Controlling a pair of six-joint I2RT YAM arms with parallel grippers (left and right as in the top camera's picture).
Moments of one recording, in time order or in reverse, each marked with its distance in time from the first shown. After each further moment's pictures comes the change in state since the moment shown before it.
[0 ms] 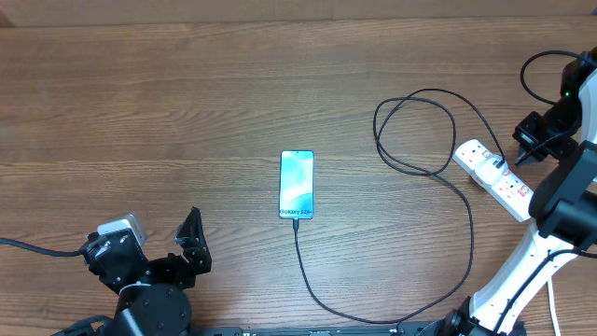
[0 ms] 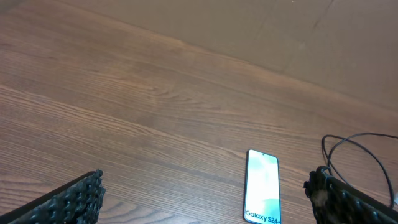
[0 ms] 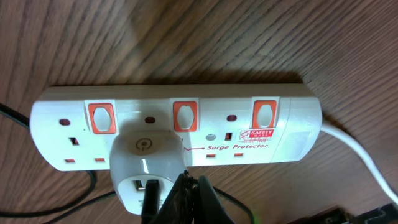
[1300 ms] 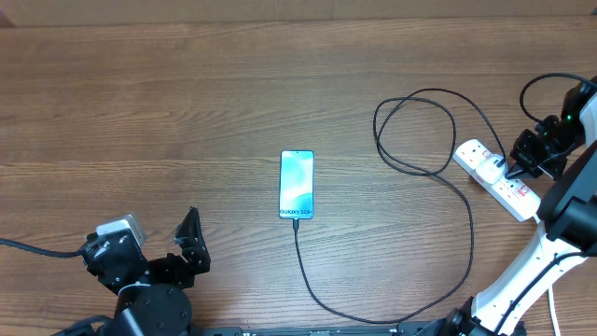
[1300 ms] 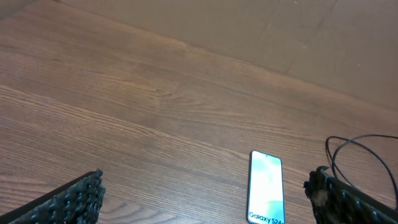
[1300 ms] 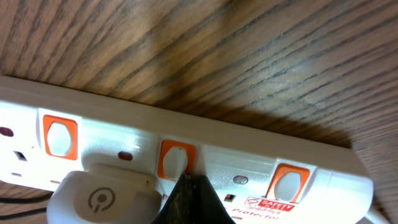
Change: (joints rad) left arm 0.000 0.000 0.000 -0.008 -0.012 0.000; right arm -0.065 0.000 -0.204 0.205 -0.126 -0.253
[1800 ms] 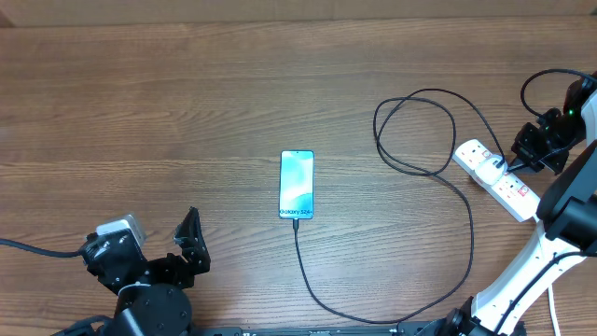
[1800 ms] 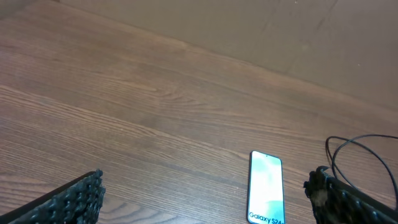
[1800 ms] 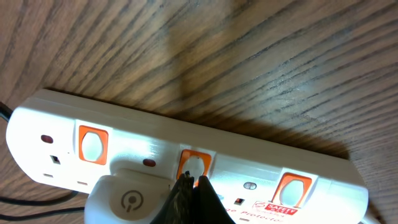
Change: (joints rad) left arm 0.000 0.000 0.000 0.000 0.000 0.000; right arm 0.007 0.000 0.044 -0.009 -0.012 -0.003
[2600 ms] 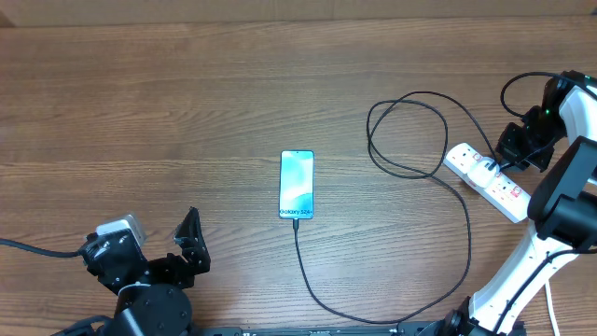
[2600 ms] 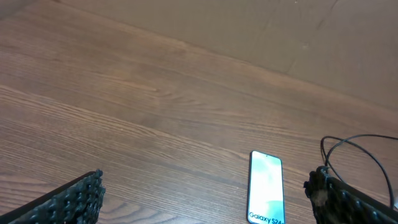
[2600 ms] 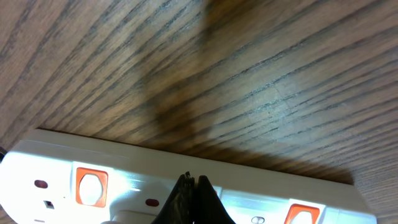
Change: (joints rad) left arm 0.000 0.000 0.000 0.000 0.000 0.000; right arm 0.077 -0.023 -0.081 0.093 0.062 0.043
